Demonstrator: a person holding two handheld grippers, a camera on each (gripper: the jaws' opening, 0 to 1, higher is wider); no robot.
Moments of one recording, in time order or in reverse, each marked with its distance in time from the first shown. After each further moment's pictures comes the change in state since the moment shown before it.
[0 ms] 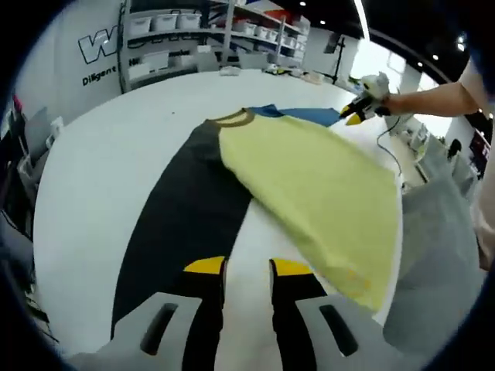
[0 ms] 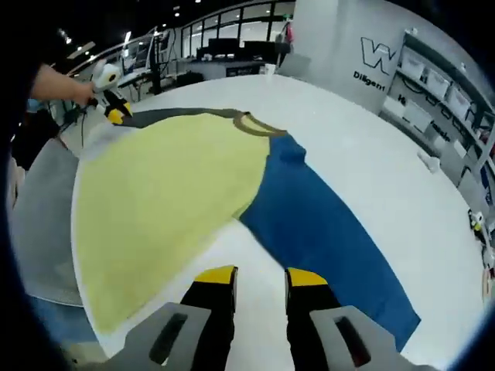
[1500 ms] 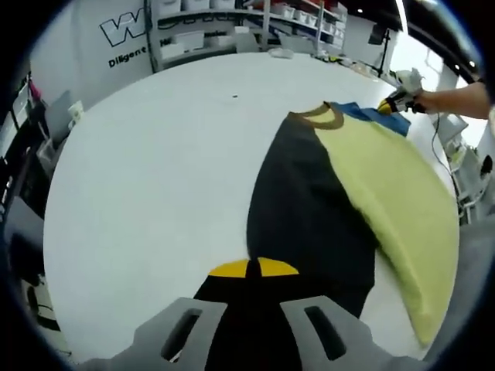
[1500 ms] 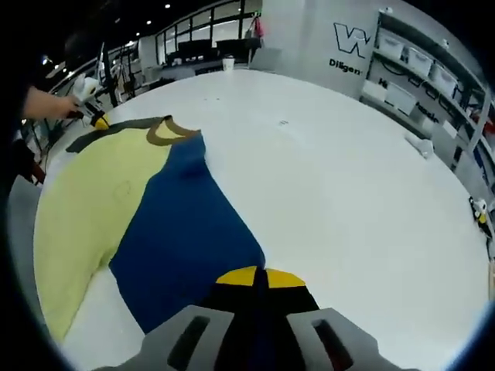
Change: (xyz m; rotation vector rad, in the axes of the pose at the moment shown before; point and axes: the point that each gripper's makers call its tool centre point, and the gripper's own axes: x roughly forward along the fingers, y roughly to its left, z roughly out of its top) left arm 0.070 0.088 0.032 -0.087 0.109 0.119; right arm 0.069 -0.088 0.017 0.063 0.035 -0.014
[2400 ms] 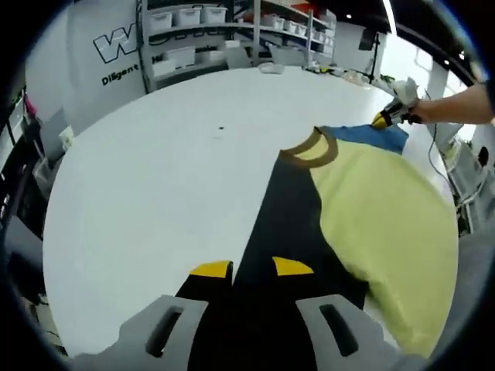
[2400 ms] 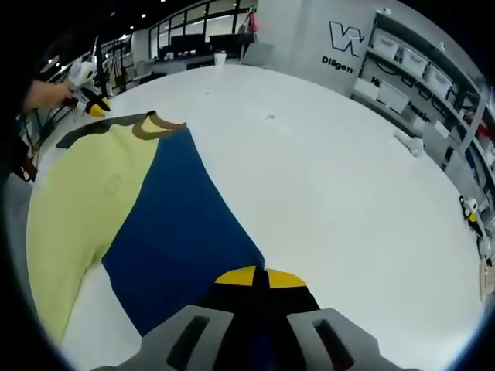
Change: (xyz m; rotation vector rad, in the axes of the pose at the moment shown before) left arm 0.022 -0.030 0.081 0.075 -0.093 -0.057; right arm 0.003 -0.011 -0.001 -0.009 0.022 -0.056
